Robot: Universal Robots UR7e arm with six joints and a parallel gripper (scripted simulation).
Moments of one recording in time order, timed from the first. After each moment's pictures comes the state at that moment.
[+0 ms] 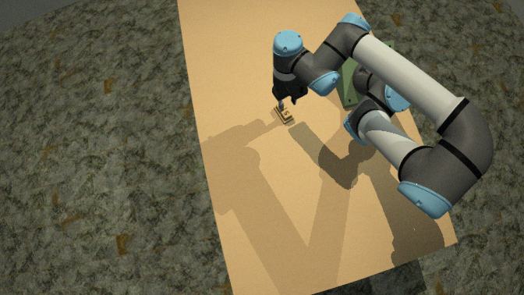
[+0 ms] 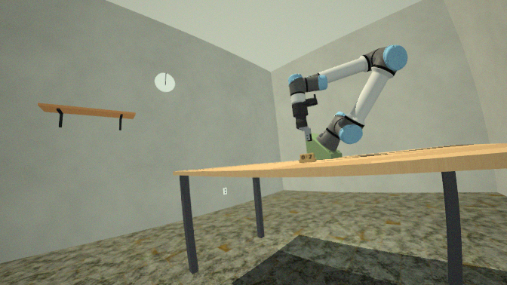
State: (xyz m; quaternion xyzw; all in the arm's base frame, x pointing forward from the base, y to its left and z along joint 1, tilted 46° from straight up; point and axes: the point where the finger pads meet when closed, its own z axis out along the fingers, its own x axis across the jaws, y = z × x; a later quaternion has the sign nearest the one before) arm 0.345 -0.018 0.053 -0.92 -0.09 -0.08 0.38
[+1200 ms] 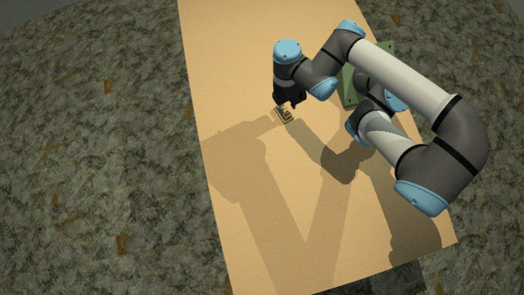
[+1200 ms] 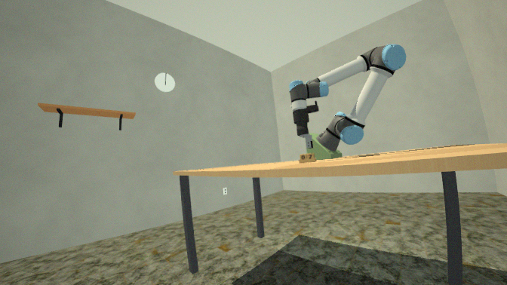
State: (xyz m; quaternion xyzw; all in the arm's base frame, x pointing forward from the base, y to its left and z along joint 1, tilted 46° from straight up) arm 0.347 0.008 0.029 -0.92 -0.09 -0.07 0.38
